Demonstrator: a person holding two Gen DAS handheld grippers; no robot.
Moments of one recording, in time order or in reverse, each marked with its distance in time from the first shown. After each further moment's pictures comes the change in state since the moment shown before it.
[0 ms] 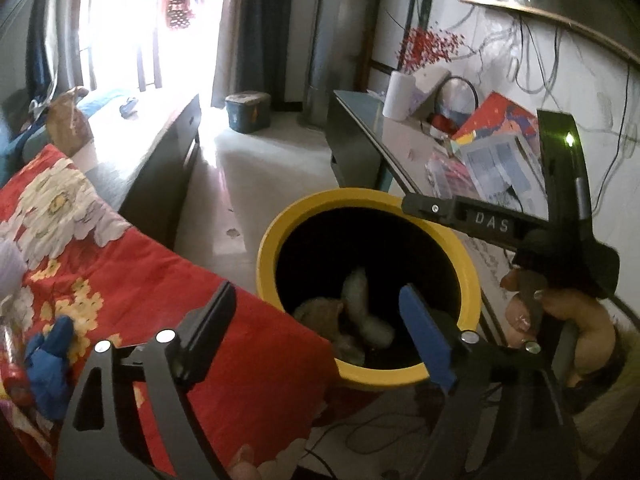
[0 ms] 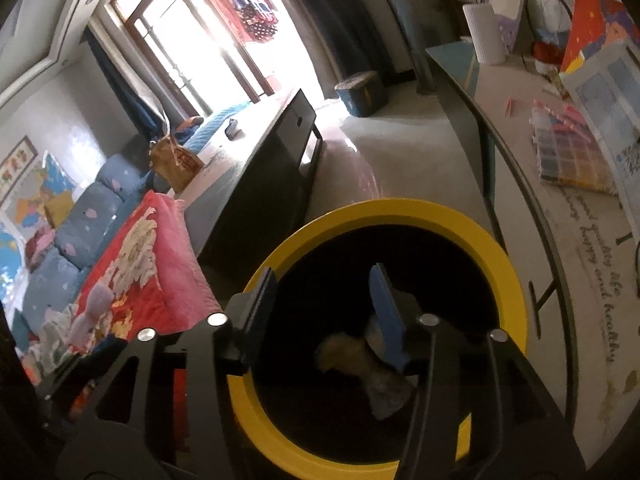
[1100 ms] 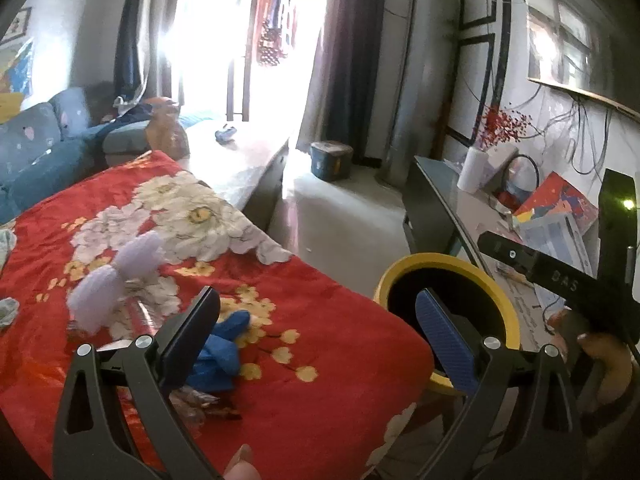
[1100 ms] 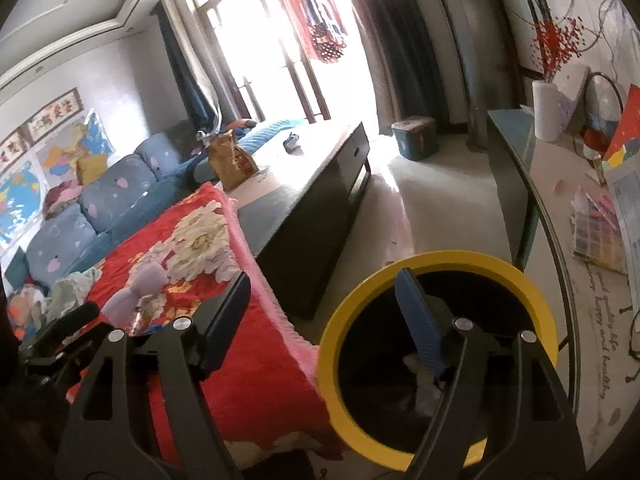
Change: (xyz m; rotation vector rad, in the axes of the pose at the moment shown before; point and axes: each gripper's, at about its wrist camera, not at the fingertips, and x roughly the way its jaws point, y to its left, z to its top) left arm -0.119 0.082 -0.009 -0.168 -0.195 0.226; right arm -0.045 0.101 -0.007 -0.226 -0.099 0.090
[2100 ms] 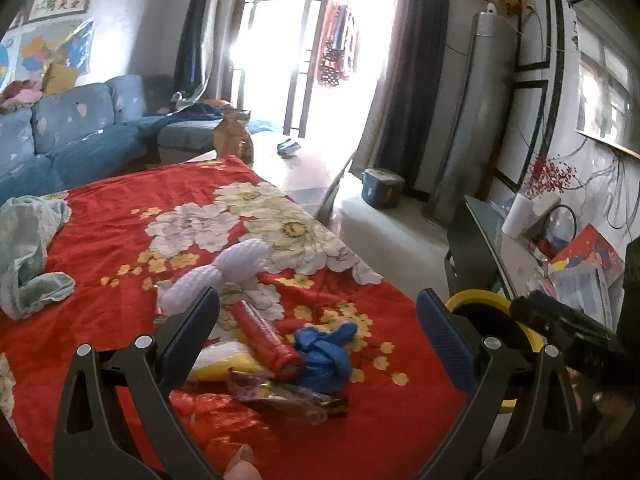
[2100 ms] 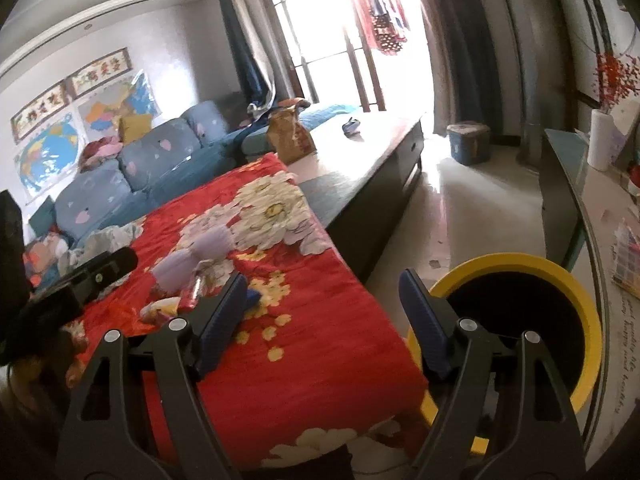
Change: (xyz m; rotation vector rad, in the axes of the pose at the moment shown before) left arm -0.044 0.085 0.004 -0.150 -0.077 0.140; right arm -0.001 0.082 -0.019 -0.151 0.056 0.130
